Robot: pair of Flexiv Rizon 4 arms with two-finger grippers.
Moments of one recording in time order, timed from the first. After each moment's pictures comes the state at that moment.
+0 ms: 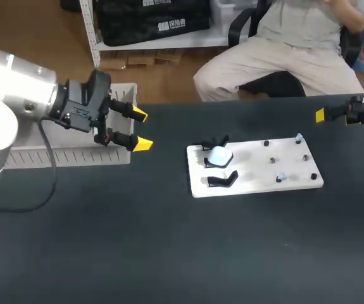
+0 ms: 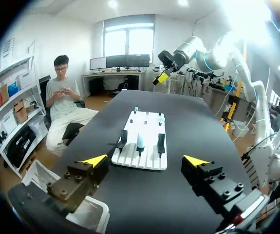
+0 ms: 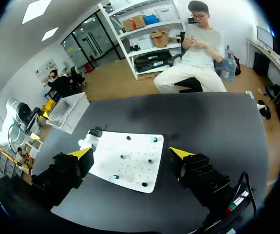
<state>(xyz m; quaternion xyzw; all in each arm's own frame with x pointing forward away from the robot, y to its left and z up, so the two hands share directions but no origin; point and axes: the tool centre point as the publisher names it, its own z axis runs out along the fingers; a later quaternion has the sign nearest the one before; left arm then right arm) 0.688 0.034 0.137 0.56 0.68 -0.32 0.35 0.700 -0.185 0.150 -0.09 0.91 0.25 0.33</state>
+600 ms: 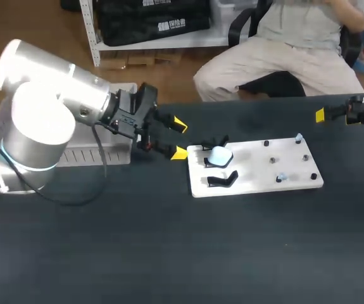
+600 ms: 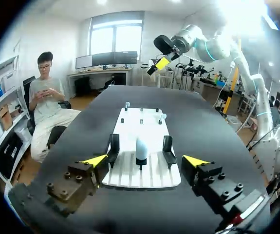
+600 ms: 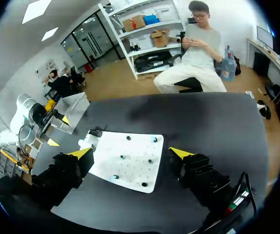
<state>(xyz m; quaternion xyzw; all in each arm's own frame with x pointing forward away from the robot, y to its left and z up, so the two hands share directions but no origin) 0.713 -0.043 0.079 0.60 0.65 -0.35 0.32 0.700 -0.185 0.150 -0.09 0.91 0.25 0.33</state>
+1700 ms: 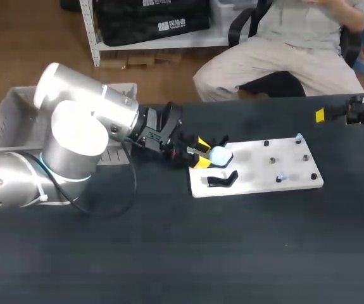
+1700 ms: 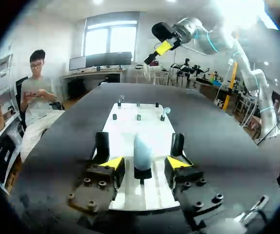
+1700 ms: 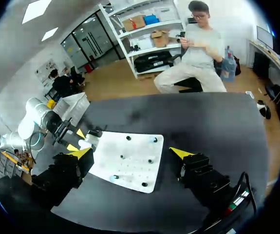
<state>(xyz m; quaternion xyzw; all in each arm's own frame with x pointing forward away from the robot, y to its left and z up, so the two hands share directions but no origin) 0.717 -0.092 0.028 0.61 0.63 -0.37 0.32 0.700 -0.185 0.150 -0.09 0.91 0.25 0.33</state>
